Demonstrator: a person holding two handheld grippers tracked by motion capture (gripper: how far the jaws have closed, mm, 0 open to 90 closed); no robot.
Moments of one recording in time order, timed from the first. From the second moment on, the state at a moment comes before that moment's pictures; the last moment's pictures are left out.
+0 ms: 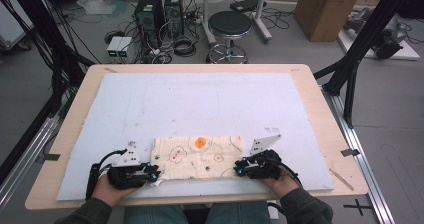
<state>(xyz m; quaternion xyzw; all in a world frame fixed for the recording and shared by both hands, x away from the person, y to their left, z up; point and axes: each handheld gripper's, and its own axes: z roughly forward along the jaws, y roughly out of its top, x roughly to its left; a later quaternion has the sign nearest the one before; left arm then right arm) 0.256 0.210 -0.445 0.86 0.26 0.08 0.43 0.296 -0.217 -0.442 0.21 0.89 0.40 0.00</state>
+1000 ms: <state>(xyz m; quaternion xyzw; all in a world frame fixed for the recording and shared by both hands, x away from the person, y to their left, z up) 0.340 0.209 -0.431 0.79 0.39 0.11 0.46 0.382 -0.215 -0.424 0.31 0.85 0.43 0.03</state>
